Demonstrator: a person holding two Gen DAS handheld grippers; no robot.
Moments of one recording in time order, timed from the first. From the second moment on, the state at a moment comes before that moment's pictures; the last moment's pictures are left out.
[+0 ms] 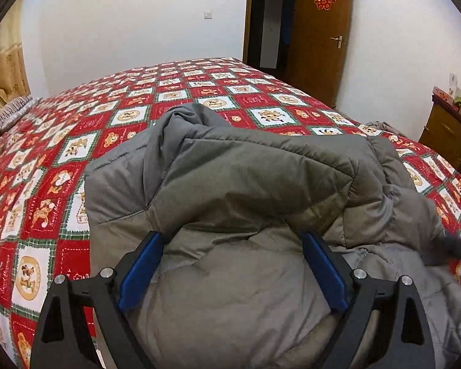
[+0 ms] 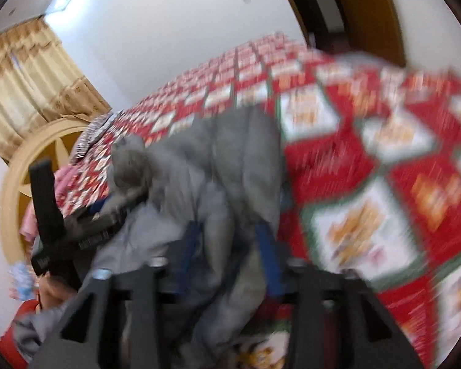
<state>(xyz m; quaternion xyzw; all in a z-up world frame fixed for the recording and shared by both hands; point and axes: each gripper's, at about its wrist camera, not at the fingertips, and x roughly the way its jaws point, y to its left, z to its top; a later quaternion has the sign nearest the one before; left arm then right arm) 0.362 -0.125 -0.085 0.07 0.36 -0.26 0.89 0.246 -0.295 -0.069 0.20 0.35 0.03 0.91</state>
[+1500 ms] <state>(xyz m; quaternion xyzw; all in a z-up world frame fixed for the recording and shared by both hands) 0.445 -0.160 -0.103 0.07 0.45 -0.22 0.86 0.334 -0.284 -0.128 0.23 0.37 0.04 0.90</state>
